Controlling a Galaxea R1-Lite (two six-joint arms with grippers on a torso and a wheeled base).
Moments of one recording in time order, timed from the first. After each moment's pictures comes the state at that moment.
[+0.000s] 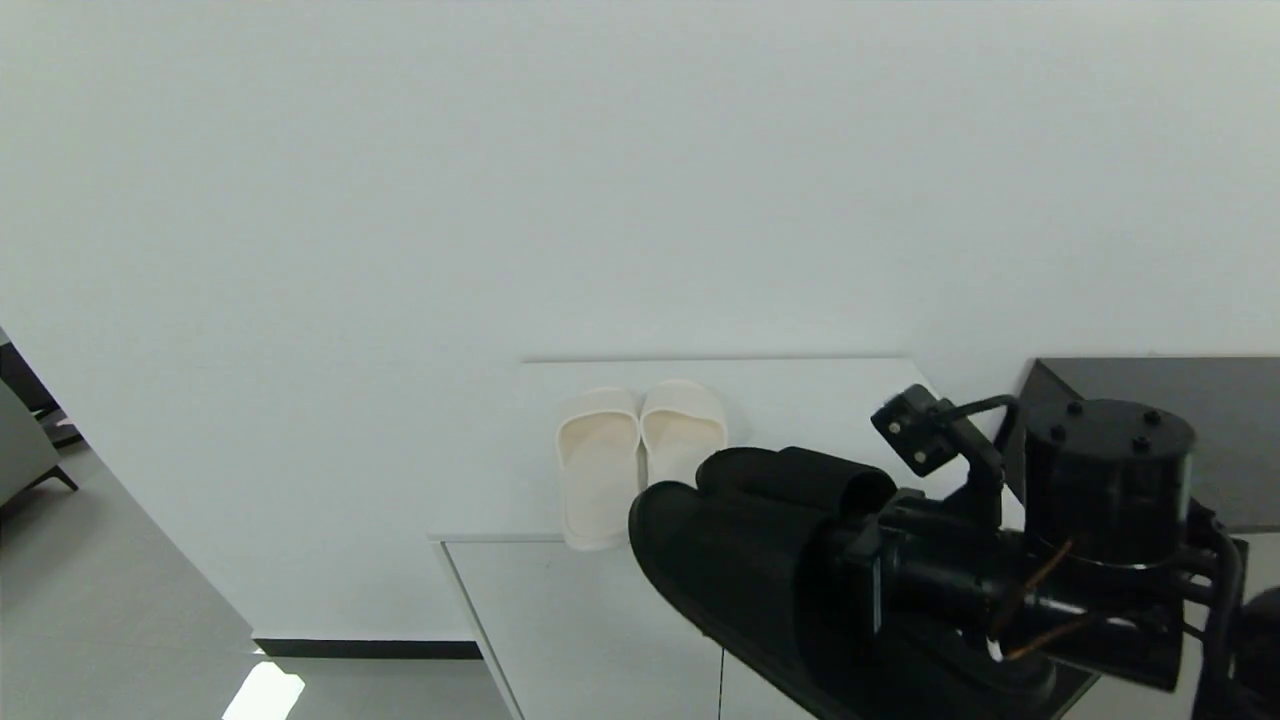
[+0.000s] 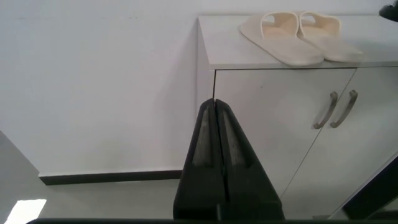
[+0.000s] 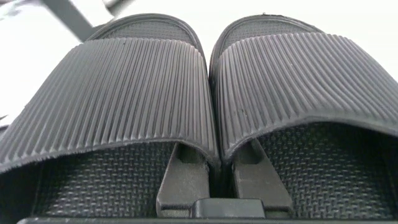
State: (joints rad) left arm 0.00 0.00 0.00 0.00 -0.03 -0.01; right arm 0.78 1.65 -0.60 -0.81 0.19 0.21
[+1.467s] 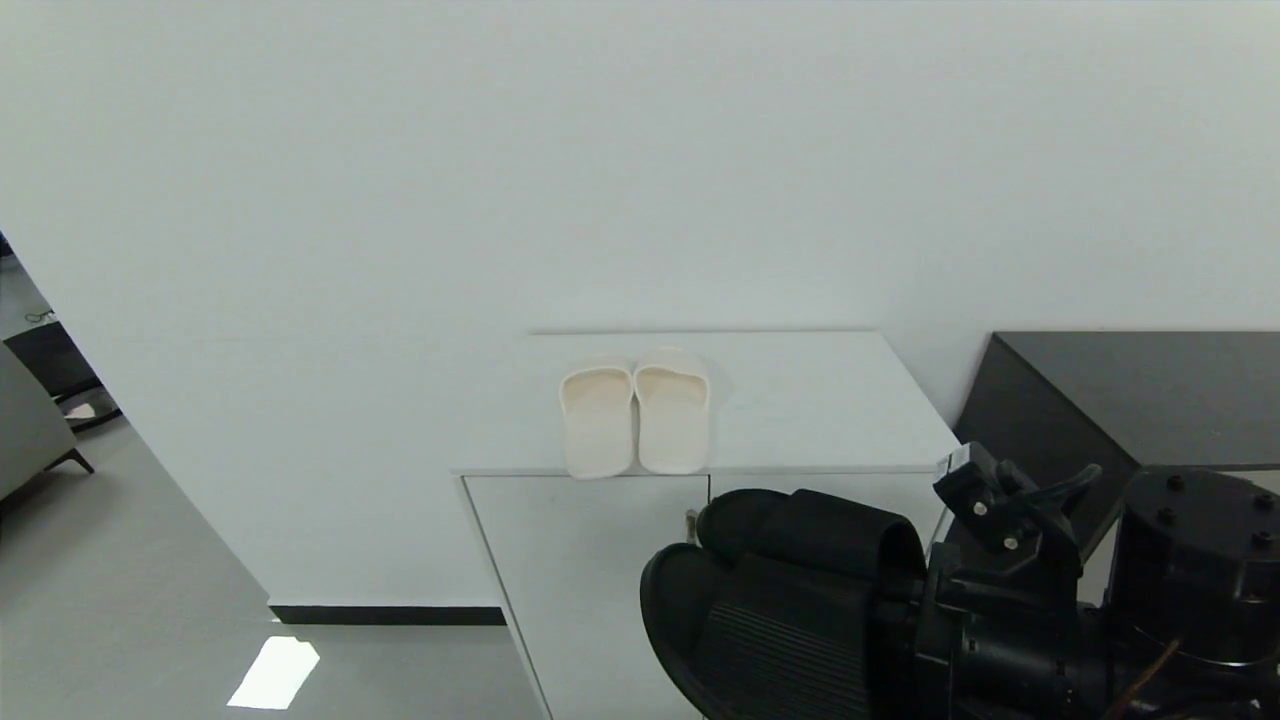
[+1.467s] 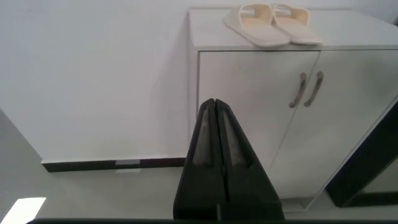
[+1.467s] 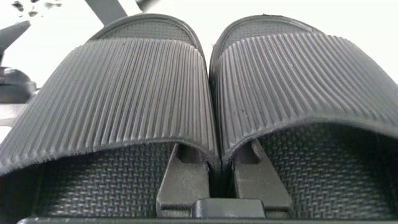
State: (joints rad) left arm 0.00 0.00 0.00 0.00 -0.03 -0.01; right arm 0.77 1.60 -0.39 -1.02 0.30 0.21
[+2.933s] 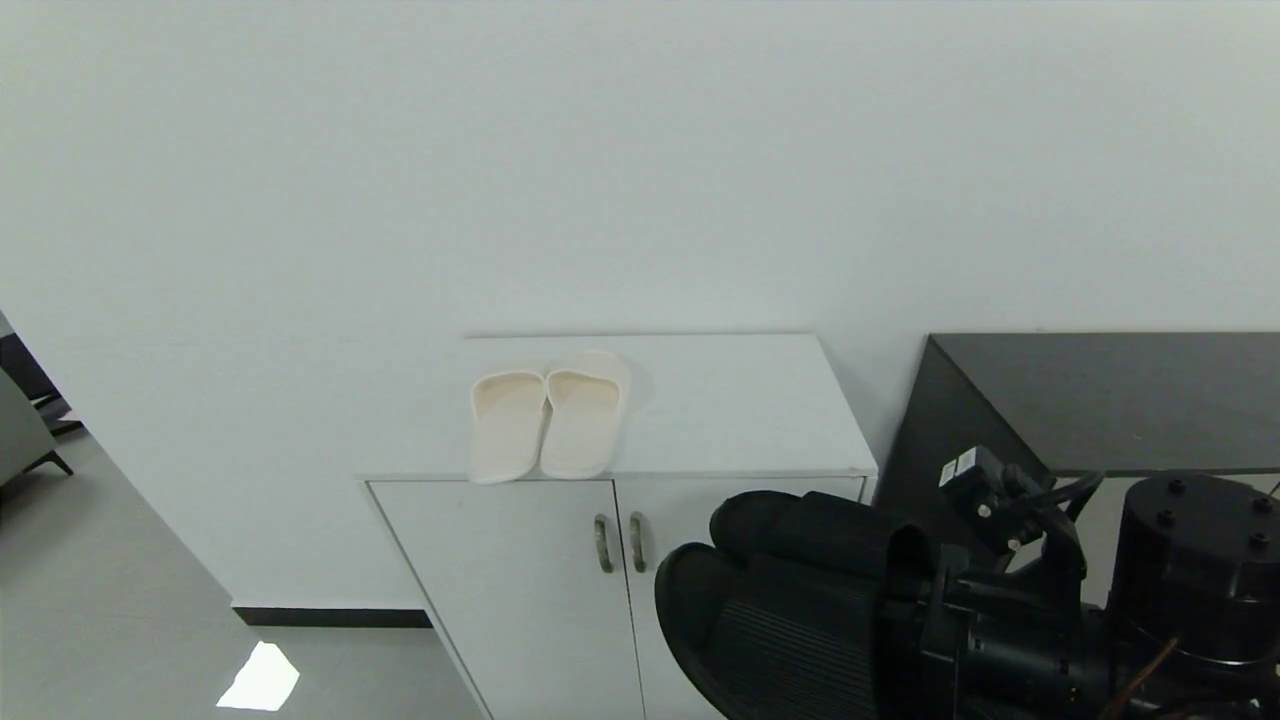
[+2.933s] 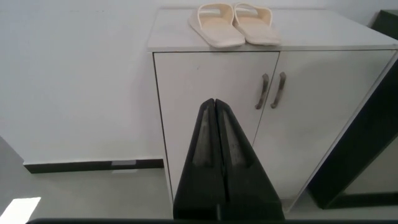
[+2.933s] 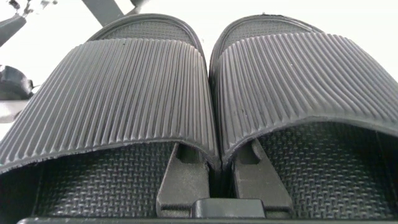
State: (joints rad) left arm 0.00 0.00 0.00 0.00 -0.03 -0.01; right arm 0.76 1.61 -0.37 -1.04 0.31 0.20
